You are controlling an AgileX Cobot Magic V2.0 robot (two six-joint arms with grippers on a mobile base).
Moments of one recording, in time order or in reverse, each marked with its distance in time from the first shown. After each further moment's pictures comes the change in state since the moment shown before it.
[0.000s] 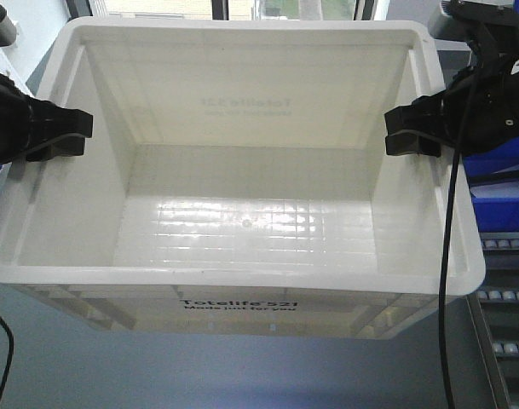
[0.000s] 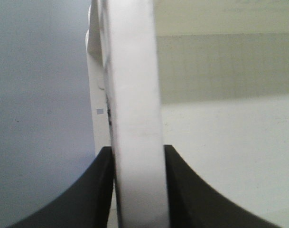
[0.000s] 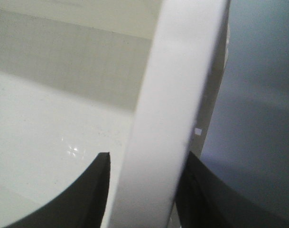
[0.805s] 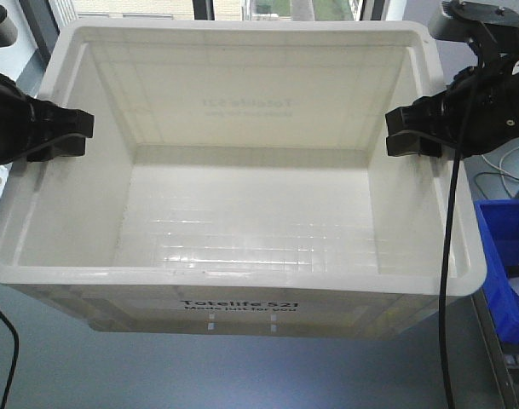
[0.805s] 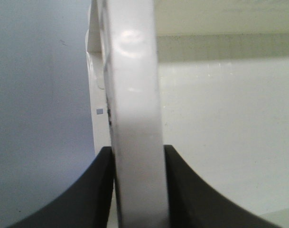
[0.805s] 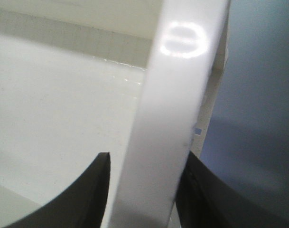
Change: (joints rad) left arm 0.000 0.000 0.000 -0.001 0.001 0.000; right arm 0.000 0.000 0.000 -0.001 0.003 0.000
